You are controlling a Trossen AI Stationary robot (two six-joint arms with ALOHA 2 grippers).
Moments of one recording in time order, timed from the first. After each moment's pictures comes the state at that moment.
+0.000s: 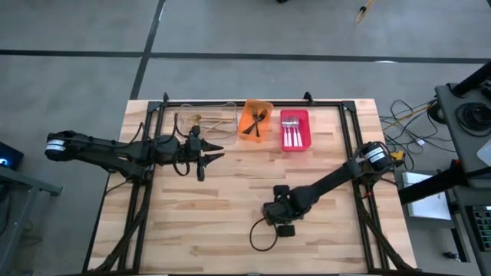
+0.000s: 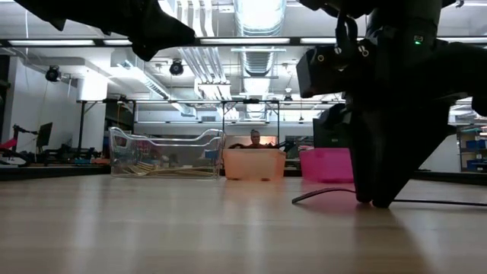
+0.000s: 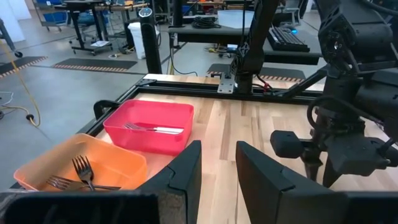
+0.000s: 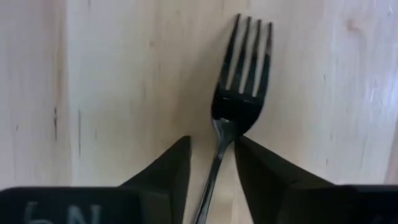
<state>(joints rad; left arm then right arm) -0.02 0.96 0.55 0.24 -0.20 -0.04 0.40 2.01 1.22 -0.61 0.06 0.34</state>
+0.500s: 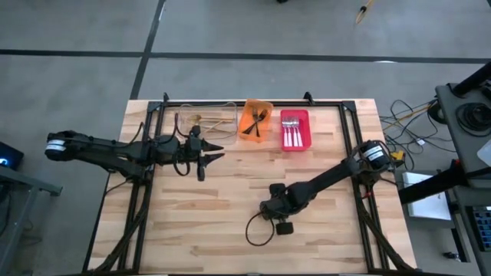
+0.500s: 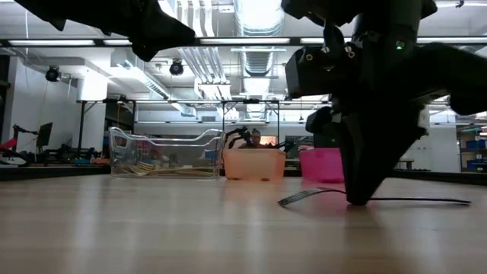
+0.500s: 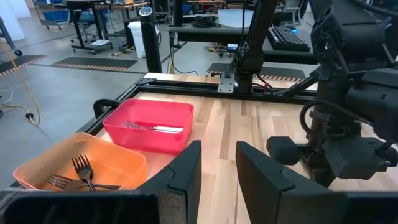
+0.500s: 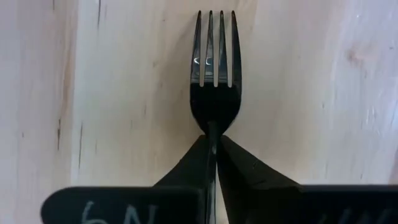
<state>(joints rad) -0.02 0.96 0.55 0.24 -0.20 -0.04 0.36 1.94 1.22 -0.57 0.01 0.24</state>
